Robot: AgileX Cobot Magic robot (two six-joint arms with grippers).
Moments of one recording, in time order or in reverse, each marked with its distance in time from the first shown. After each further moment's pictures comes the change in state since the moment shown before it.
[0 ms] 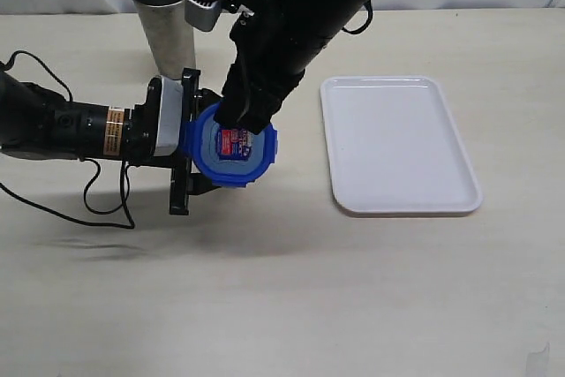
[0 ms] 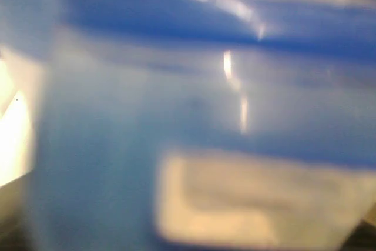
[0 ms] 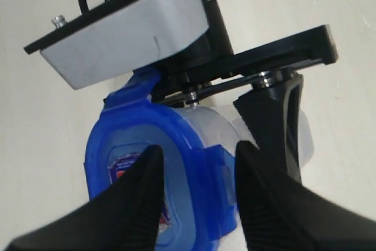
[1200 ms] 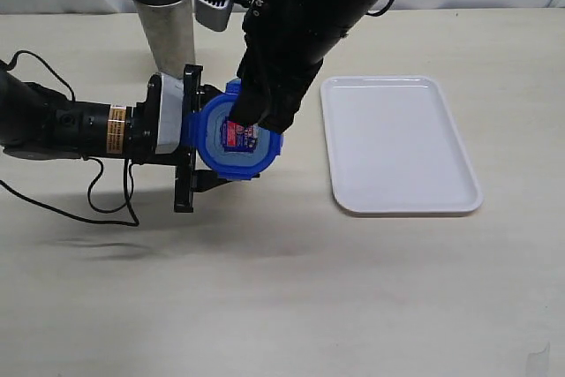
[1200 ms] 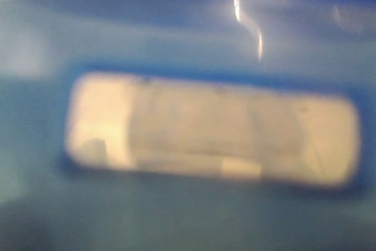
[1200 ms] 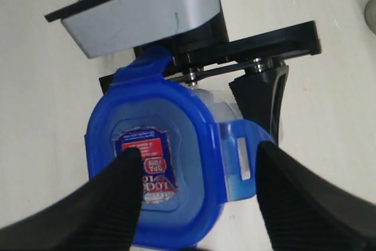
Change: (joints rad) left arm -0.002 0.000 0.000 -0.022 -0.022 0.021; right arm 0.002 -0.127 0.038 -0.078 -0.031 -0.024
